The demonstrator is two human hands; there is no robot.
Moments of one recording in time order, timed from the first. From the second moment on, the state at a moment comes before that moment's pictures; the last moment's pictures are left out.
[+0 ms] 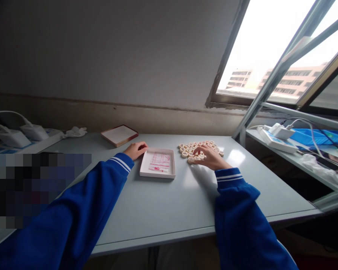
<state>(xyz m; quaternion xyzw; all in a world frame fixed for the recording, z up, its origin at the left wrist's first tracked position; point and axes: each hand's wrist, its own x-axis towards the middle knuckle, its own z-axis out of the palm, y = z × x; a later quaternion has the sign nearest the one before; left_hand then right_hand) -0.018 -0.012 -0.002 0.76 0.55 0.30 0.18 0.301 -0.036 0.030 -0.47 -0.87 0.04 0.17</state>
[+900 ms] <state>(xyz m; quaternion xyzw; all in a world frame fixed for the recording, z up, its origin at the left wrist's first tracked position) -0.019 -0.009 -0.007 0.77 0.55 0.29 0.16 0.285 -0.048 0.025 -0.48 -0.86 0.10 0.15</state>
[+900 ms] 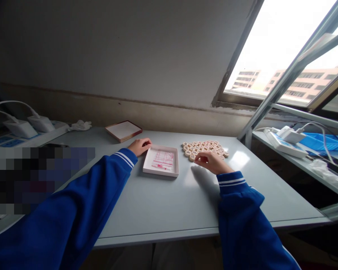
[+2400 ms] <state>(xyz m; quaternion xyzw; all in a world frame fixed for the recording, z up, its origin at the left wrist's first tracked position) -0.025 -0.007 -0.004 0.74 0.52 0.42 -0.03 0.299 -0.085 0.006 -0.55 -0.79 0.06 0.25</state>
